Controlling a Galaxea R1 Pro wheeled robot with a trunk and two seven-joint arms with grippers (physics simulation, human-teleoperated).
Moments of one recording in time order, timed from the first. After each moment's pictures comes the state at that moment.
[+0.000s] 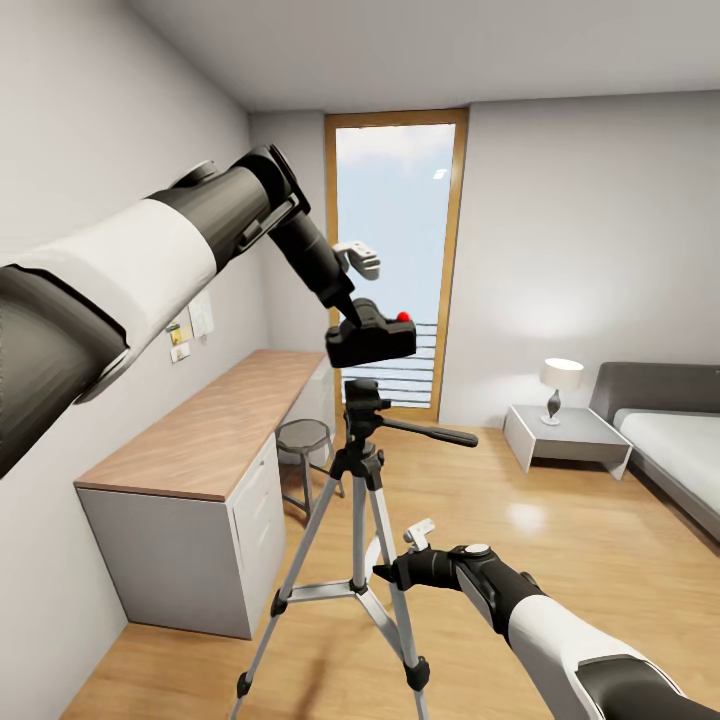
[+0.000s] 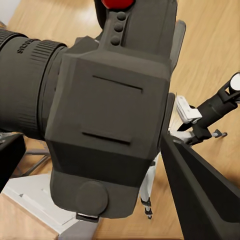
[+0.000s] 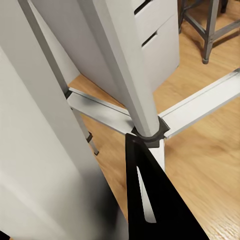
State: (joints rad) left arm -1.96 -0.14 -0.96 -0.26 -0.07 0.73 -1.46; right arm -0.79 0.06 0.09 -0.25 0.11 0.13 0.67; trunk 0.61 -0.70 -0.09
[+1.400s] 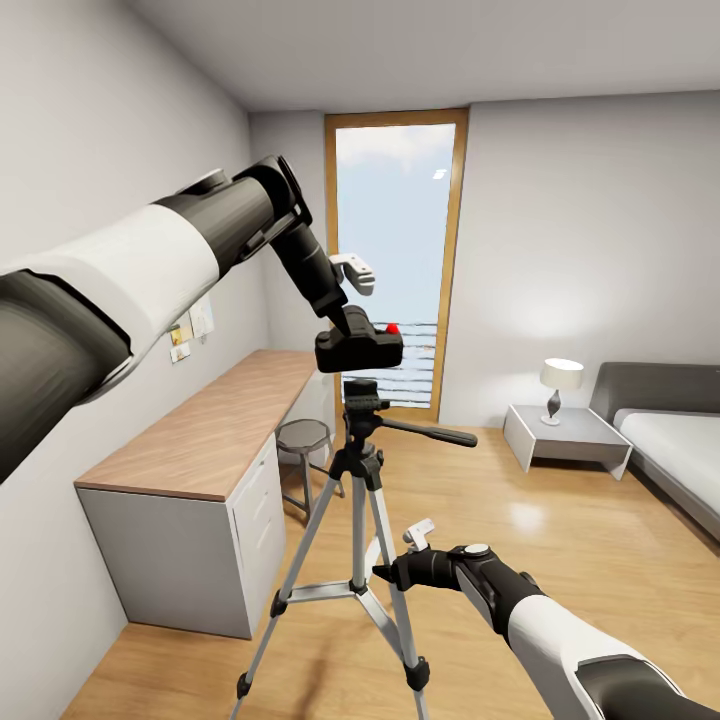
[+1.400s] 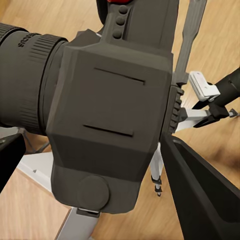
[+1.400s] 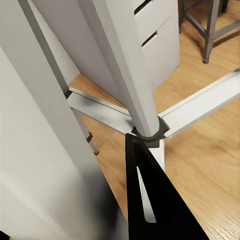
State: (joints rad) left arm -1.96 -0.14 -1.08 -0.26 -0.07 0.73 -1.45; right arm -0.79 0.06 0.09 -0.25 0.12 0.13 0.67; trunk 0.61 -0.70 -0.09
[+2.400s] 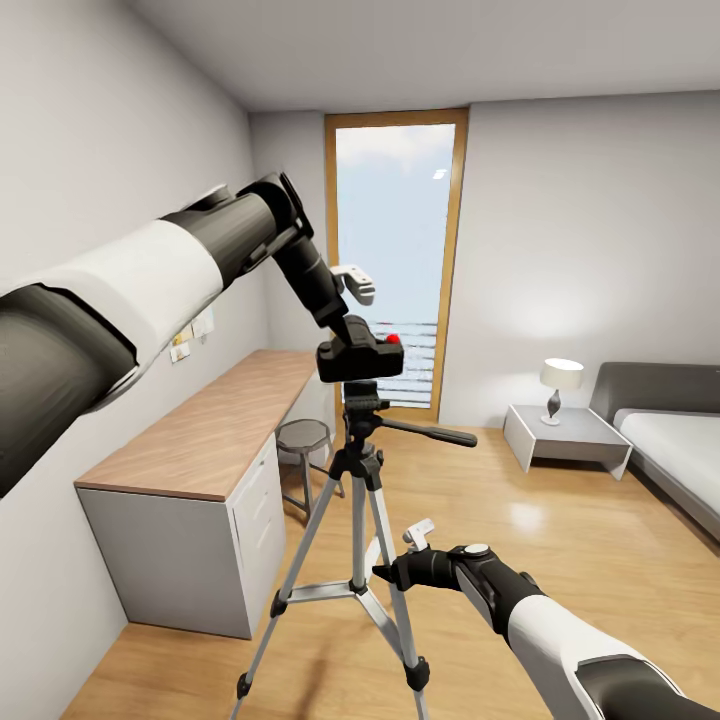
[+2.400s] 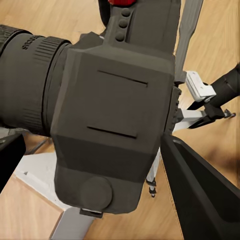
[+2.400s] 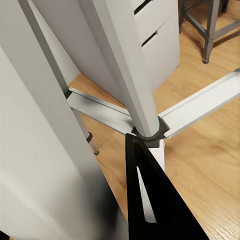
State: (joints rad) left arm -1.92 -0.14 -1.07 -0.26 -0.06 0.73 -1.44; right arm -0.79 0.06 0.09 -0.25 0.12 0.13 0.67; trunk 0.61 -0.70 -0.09
